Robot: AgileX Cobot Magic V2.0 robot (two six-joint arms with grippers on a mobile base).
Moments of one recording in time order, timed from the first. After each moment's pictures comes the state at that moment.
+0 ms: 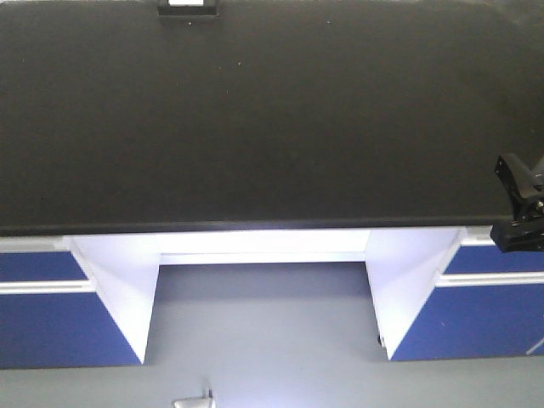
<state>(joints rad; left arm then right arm) 0.01 -0.01 0.03 0.15 0.11 -0.26 0.08 0.70 -0.33 -0.39 -0.14 0.27</state>
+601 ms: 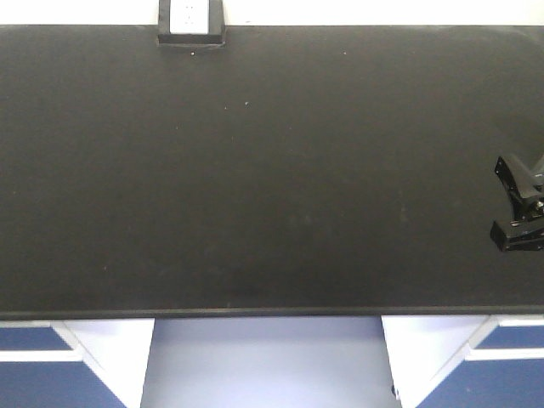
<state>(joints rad) 0.01 -0.01 0.03 0.15 0.11 -0.26 0.08 0.70 -0.33 -0.39 -0.14 0.27</state>
